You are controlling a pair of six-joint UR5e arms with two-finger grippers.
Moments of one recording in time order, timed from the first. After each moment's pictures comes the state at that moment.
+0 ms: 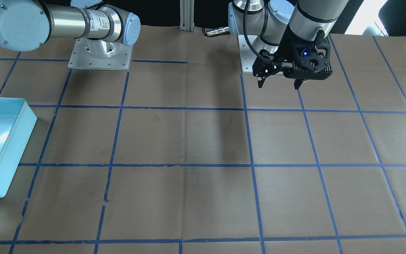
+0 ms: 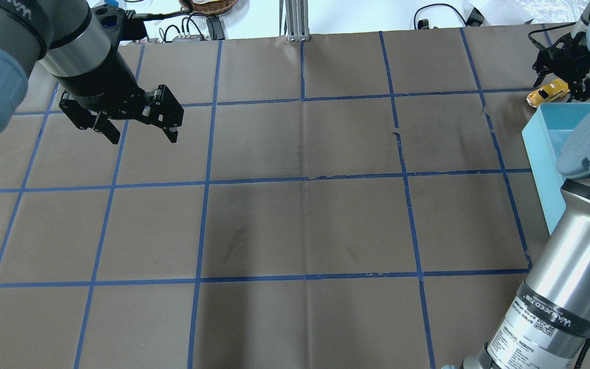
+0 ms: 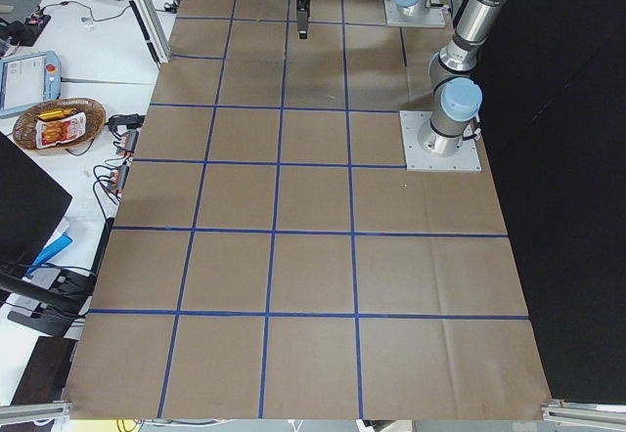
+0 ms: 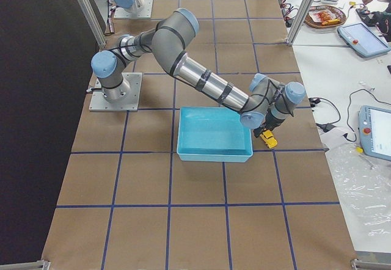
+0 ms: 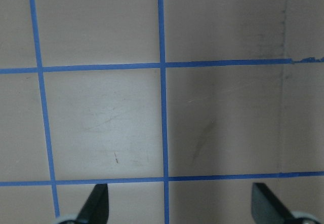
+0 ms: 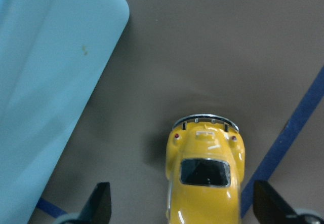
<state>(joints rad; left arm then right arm) -1.59 -1.54 -1.59 -1.60 1.57 0.01 1.09 -0.64 0.95 -1.80 -1.67 -2.53</state>
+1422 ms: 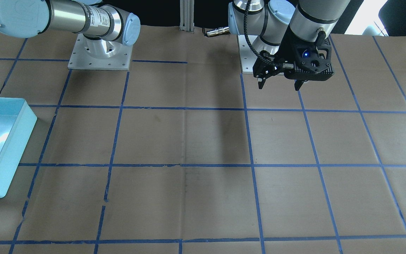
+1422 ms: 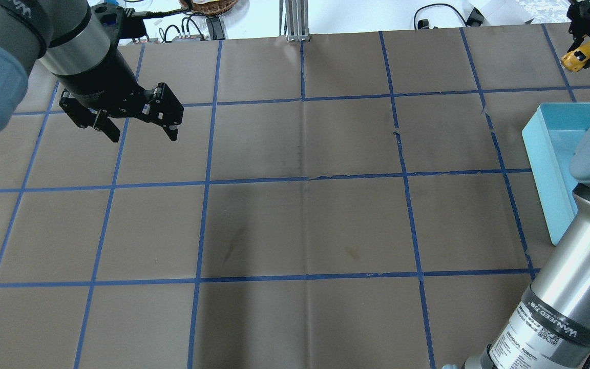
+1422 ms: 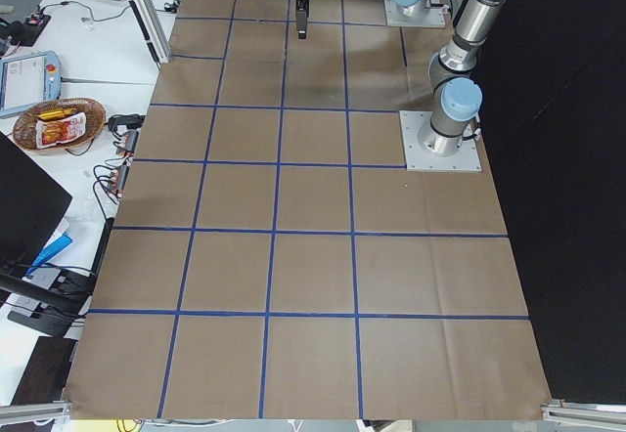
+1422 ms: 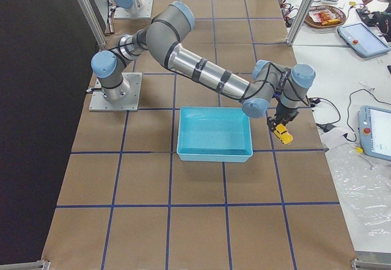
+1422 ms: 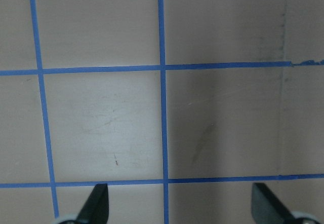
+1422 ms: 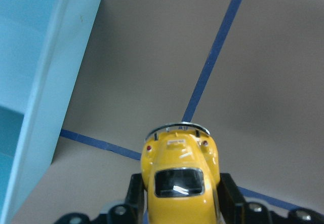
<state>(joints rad) -1.58 -1.55 -1.58 -1.60 1.57 0.01 1.08 -0.75 0.85 -1.75 -1.65 -2.36</state>
